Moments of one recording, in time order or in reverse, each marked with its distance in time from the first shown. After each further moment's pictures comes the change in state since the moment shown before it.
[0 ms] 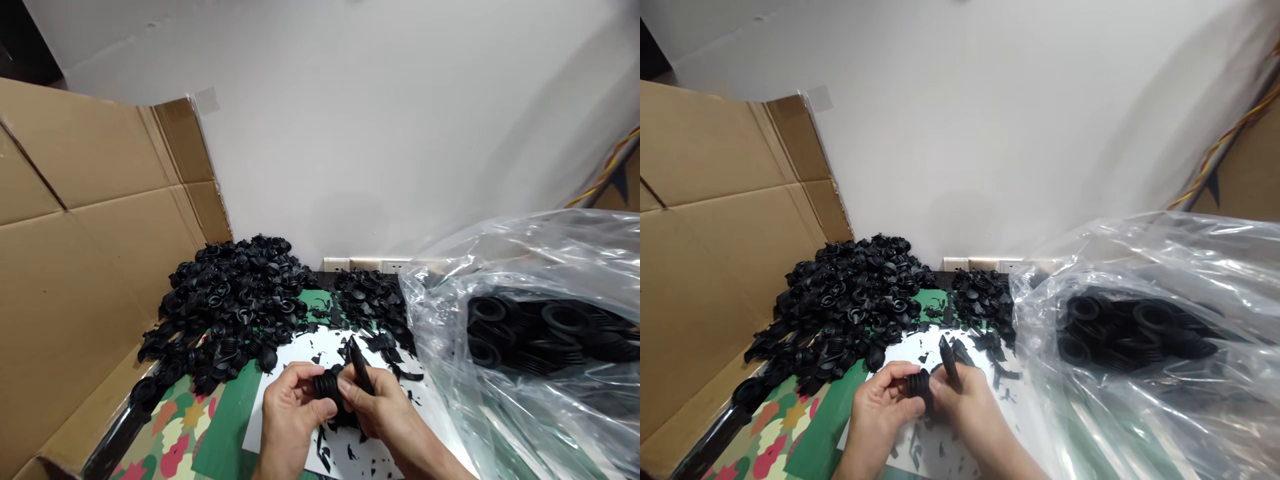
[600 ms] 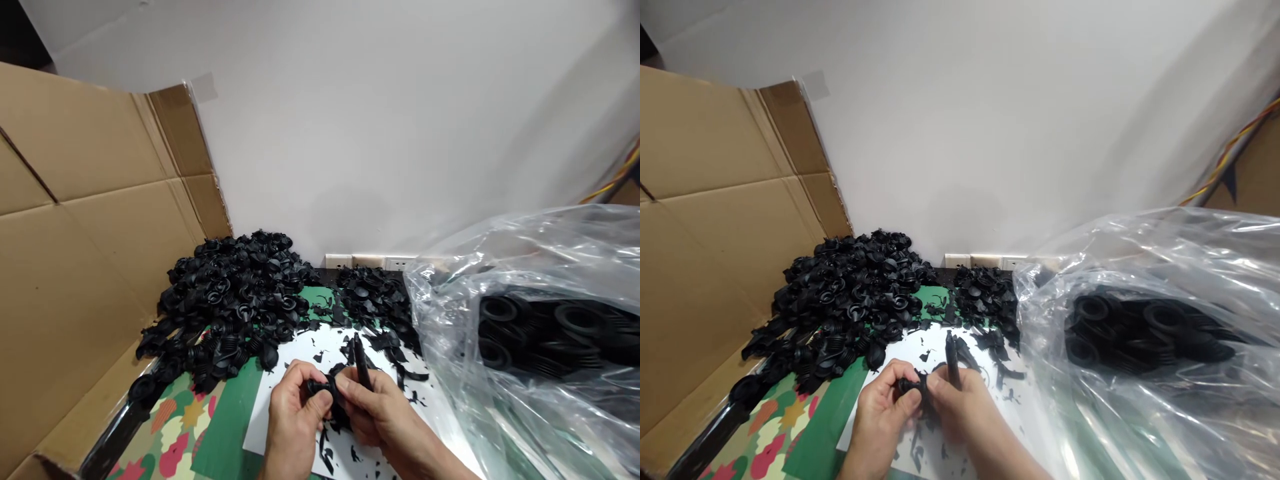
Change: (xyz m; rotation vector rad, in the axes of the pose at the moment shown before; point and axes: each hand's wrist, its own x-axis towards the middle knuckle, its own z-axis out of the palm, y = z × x) left_hand 0.001 -0.014 -0.006 0.103 -0.081 0.032; right_hand 0.002 0.002 0.008 0.276 -0.063 0.145
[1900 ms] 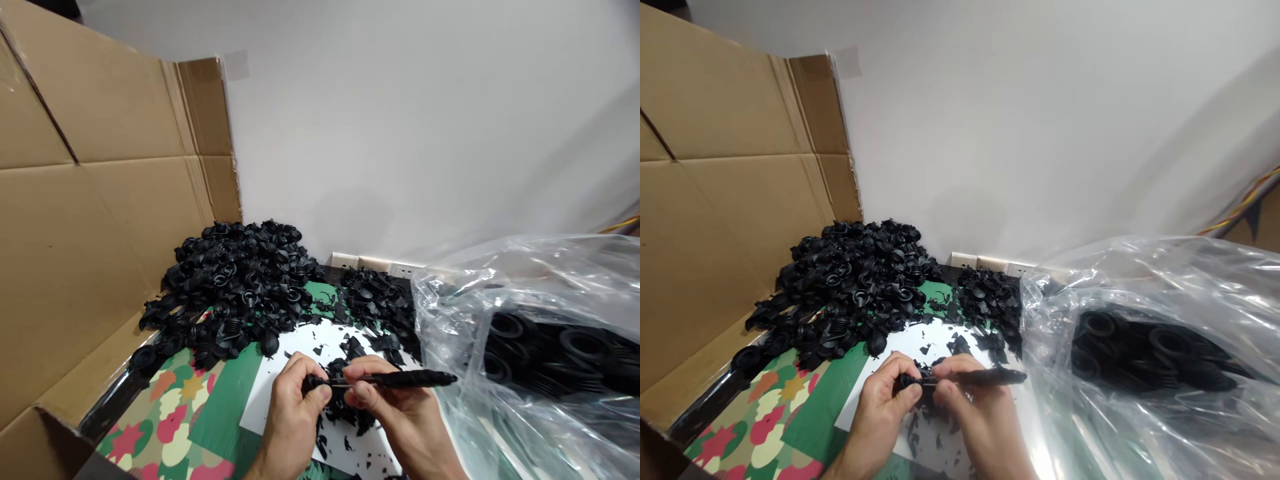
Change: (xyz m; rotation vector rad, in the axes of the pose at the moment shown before) left_hand -0.005 -0.001 -0.002 0.185 0.000 0.130; right_hand -0.016 0.004 -0.014 -0.411 0.194 -0.550
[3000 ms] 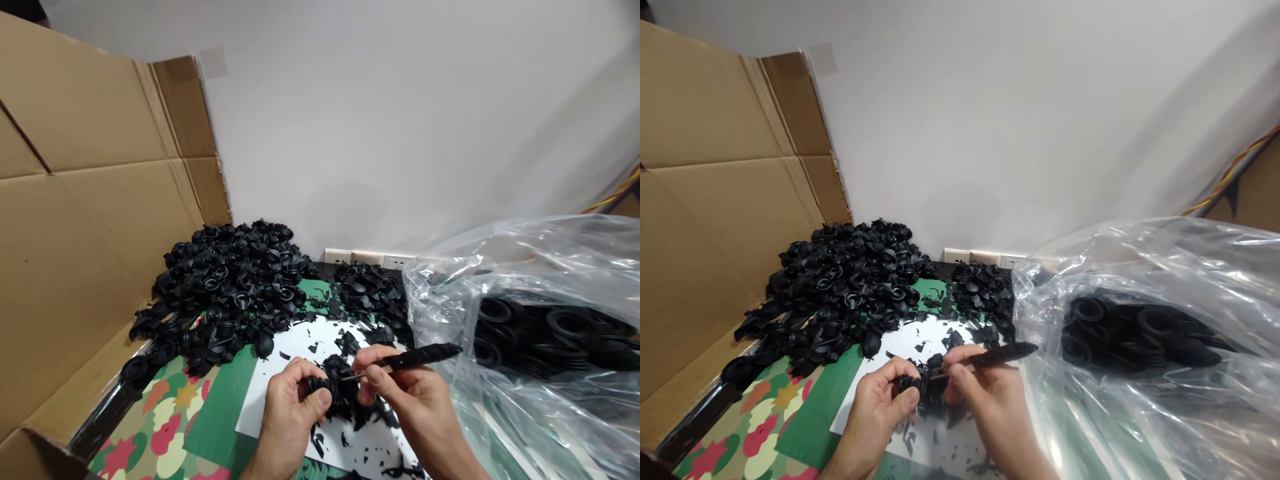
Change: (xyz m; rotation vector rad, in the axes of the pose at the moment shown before) left_hand 0.000 -0.005 0.002 -0.255 -0.069 -0.183; right_hand 0.008 -0.009 -0.015 0.034 0.033 0.058
